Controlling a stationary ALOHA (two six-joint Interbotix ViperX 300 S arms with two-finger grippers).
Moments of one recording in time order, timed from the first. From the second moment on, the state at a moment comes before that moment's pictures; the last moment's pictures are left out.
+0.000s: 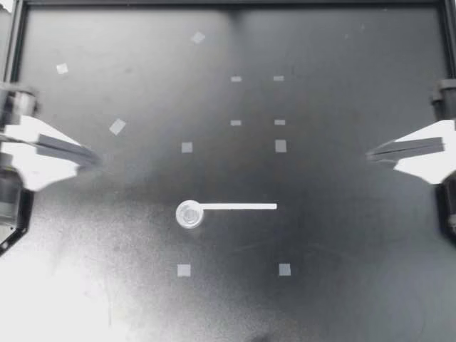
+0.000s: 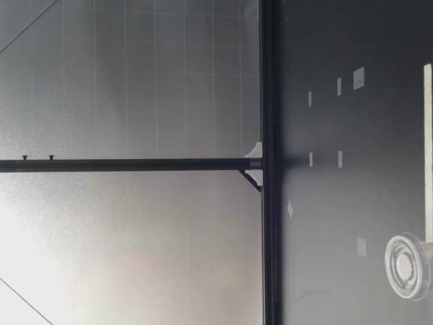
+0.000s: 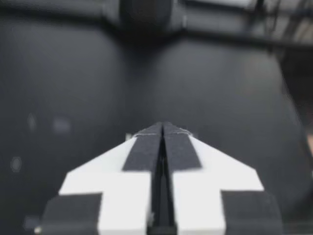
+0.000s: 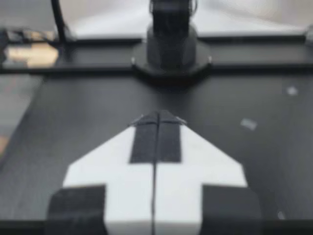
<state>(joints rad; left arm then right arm) -0.01 -0.82 0.95 -0.14 0.20 -0.04 0.00 -0.86 0.98 0.00 0.03 0.01</state>
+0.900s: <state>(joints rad) -0.01 -0.28 0.79 -0.14 0.43 0.00 0.04 -0.09 0.78 0.03 -0.08 0.19</state>
